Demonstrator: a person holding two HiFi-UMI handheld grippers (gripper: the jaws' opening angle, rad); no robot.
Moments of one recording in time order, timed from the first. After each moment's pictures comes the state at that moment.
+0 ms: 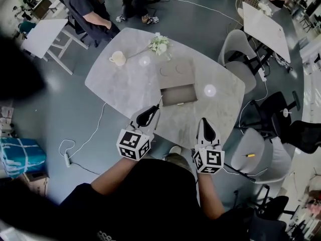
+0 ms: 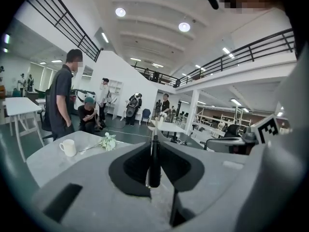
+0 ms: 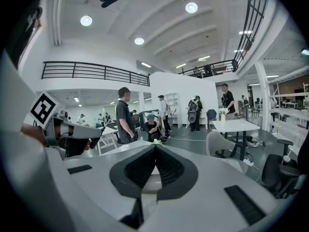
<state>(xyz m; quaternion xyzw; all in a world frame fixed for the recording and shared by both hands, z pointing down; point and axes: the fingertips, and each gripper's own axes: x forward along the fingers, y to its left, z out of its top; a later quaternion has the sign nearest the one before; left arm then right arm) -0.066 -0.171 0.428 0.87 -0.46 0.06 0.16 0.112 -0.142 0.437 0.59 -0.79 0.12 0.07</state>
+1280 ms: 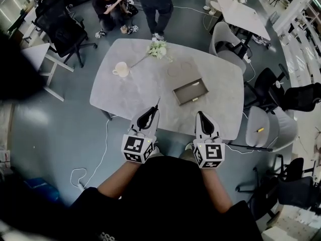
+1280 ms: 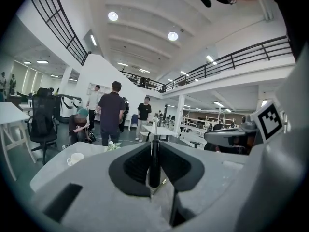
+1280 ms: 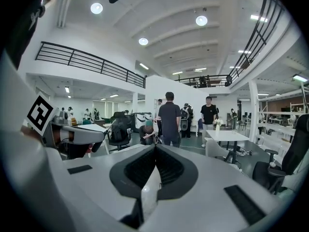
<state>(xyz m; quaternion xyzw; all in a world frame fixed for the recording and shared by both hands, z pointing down) -0.226 -0.170 0.419 0.91 -0.39 0.04 0.12 -0.072 -0.123 0.405 0.66 -0.75 0.07 0.09</state>
